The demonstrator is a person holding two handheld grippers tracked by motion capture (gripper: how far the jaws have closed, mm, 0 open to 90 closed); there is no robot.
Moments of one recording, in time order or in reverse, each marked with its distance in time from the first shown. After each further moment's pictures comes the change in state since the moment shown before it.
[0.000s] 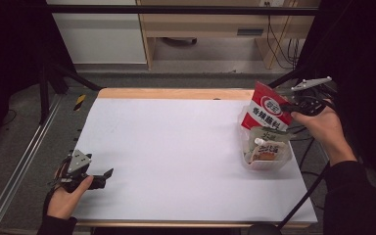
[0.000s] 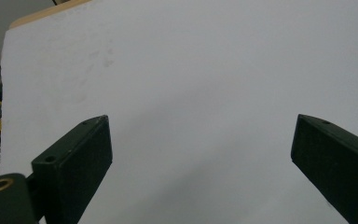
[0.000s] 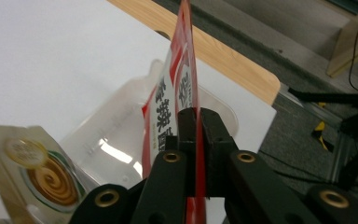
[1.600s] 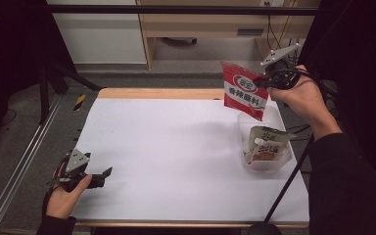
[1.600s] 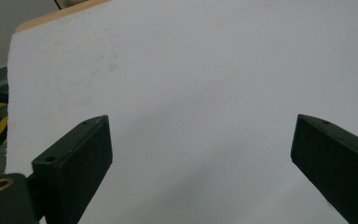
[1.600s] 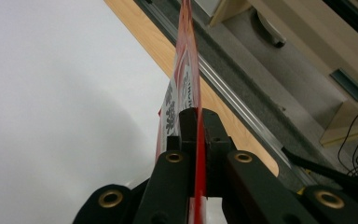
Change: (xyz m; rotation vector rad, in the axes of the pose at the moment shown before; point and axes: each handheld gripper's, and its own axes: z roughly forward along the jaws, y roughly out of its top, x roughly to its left) left arm 0.003 0.001 -0.001 -0.025 0.007 -0.017; right arm 0.051 0.108 -0.016 -0.056 0.066 -0.285
